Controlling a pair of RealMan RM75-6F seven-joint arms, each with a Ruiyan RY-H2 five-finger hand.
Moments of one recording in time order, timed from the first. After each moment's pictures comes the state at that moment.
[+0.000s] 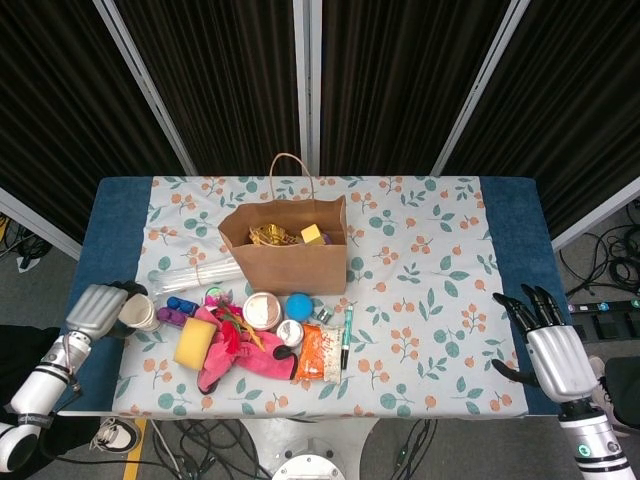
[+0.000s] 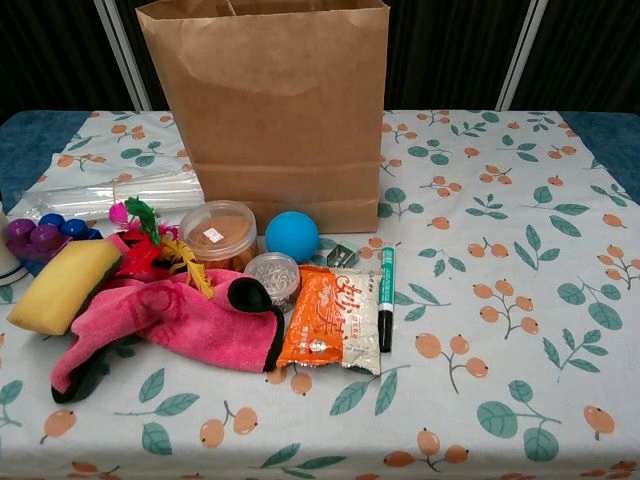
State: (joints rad) left arm -0.45 -1.25 0.00 -1.33 1.41 0.97 -0.05; right arm 0.16 -1.02 0.00 -1.85 -1.62 1.46 -0.09
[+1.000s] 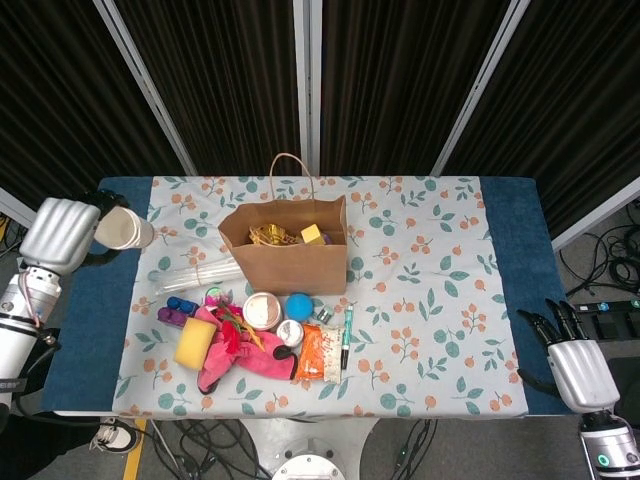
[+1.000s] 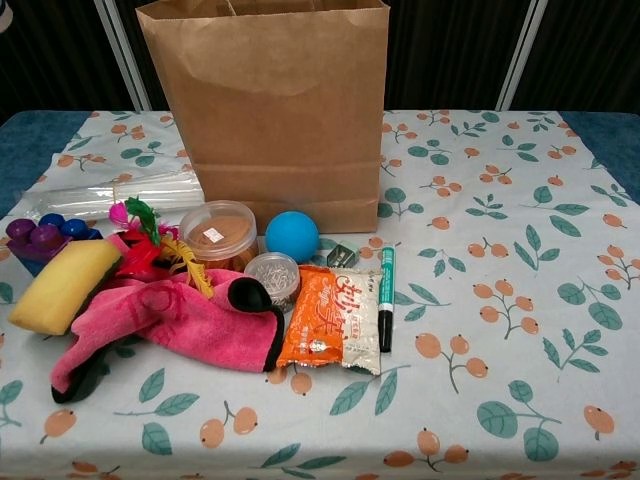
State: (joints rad) left arm -0.57 -0.80 -0.26 -1.84 1.17 1.05 0.21; right arm 0.10 -1.12 -0.02 -1.55 -1.64 1.49 -0.01
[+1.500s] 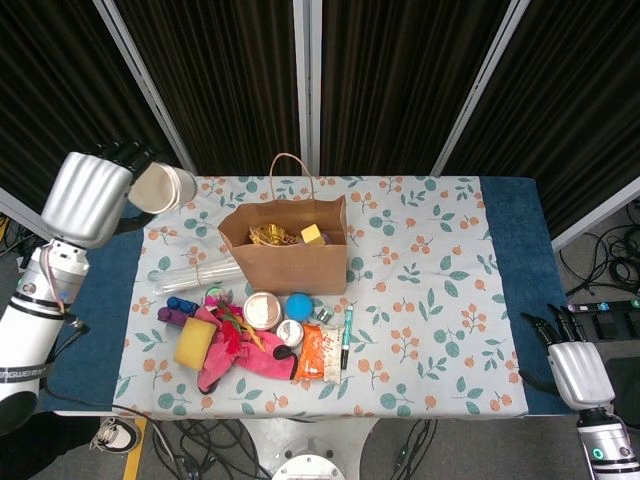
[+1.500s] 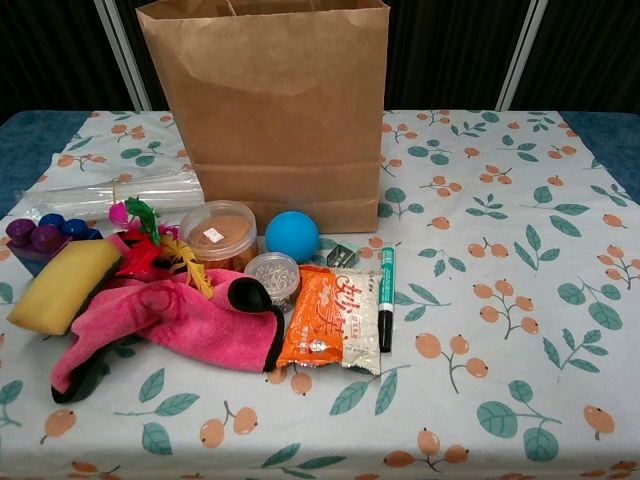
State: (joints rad) left arm -0.69 -0.78 -0.40 -1.99 1.14 1.15 0.32; right arm 0.10 -1.22 -0.02 -1.38 -1.60 1.46 0.08
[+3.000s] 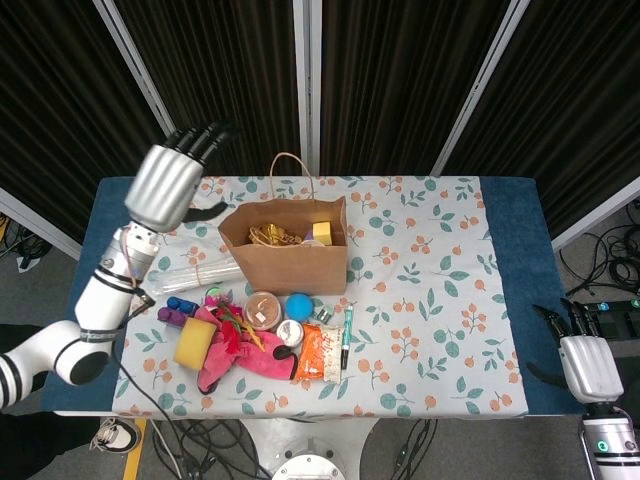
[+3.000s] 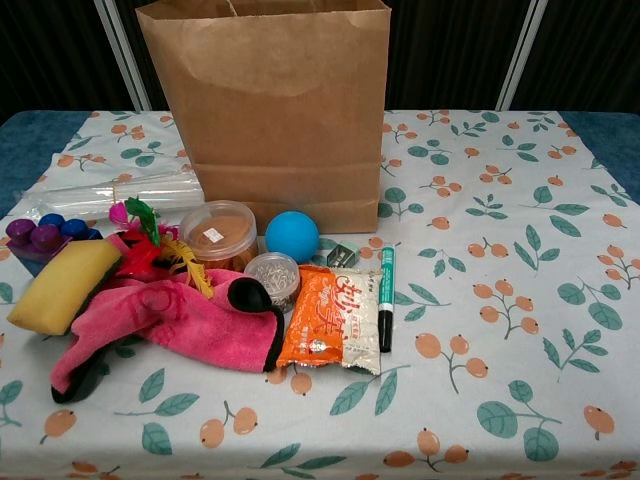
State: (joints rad) left arm -0.85 -1.08 -0.38 -1.70 1.21 1.16 0.21; right arm 0.09 -1.21 0.02 -1.39 -1.54 1.44 0.12
